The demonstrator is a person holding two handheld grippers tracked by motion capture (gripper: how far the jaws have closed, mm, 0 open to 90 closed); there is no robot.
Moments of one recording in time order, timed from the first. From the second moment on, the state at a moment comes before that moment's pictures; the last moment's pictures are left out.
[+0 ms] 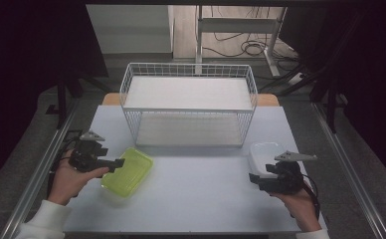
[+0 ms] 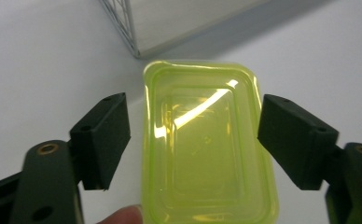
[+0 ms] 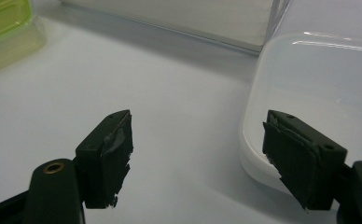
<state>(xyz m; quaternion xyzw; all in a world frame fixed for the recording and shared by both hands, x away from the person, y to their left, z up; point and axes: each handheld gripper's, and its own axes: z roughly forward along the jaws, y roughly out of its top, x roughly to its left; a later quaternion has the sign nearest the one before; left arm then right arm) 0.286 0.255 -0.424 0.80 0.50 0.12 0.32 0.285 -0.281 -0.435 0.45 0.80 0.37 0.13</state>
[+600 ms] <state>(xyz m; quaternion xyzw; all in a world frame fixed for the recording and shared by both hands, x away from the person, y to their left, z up) 0.346 0.272 -0.452 0.80 0.54 0.07 0.26 0.285 -0.281 -0.437 0.46 0.80 0.37 0.13</state>
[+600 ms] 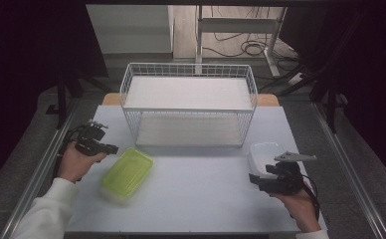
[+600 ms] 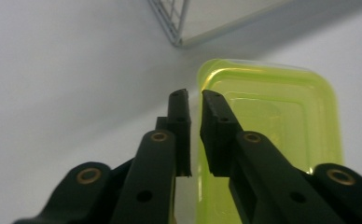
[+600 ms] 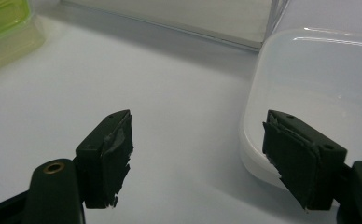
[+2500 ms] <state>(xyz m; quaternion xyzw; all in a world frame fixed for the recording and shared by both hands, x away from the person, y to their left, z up) 0.328 0.234 -0.450 0.83 0.48 0.07 0.26 0.286 -0.286 -0.439 0.47 0.79 0.37 0.12</state>
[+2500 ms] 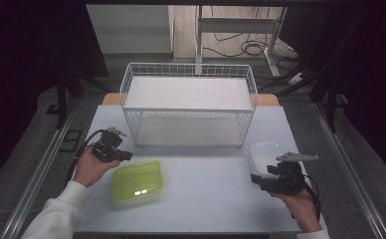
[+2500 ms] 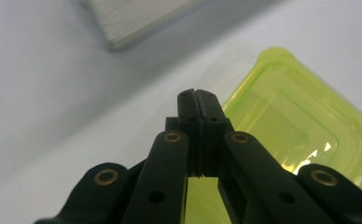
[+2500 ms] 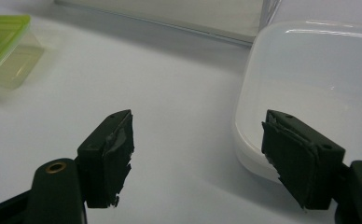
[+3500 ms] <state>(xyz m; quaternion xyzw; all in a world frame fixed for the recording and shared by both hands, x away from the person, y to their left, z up) 0.269 0.275 -0.493 0.82 0.52 0.03 0.24 0.287 -0.281 -0.441 0.47 0.80 0.36 0.13</state>
